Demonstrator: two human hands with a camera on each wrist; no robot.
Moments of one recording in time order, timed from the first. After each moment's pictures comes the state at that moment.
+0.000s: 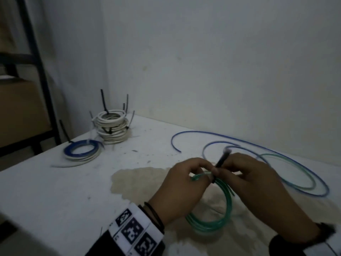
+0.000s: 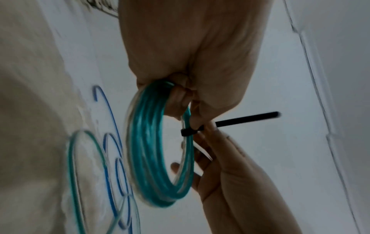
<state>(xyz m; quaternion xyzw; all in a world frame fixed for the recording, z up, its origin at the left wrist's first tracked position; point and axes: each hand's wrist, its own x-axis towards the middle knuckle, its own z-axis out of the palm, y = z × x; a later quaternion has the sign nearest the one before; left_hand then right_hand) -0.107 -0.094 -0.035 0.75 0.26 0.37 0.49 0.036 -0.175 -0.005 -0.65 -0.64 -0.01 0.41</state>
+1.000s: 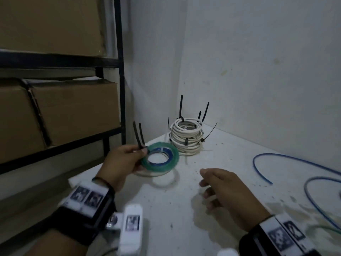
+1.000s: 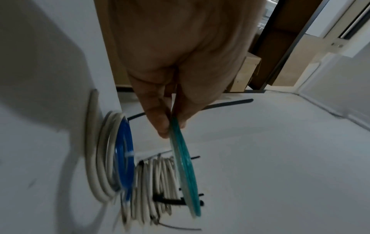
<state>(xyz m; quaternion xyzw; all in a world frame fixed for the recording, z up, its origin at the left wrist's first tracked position) -0.343 0.092 -0.051 0.44 0.50 0.55 0.51 -0.121 0.021 -0.052 -0.61 -0.46 0.46 0.45</state>
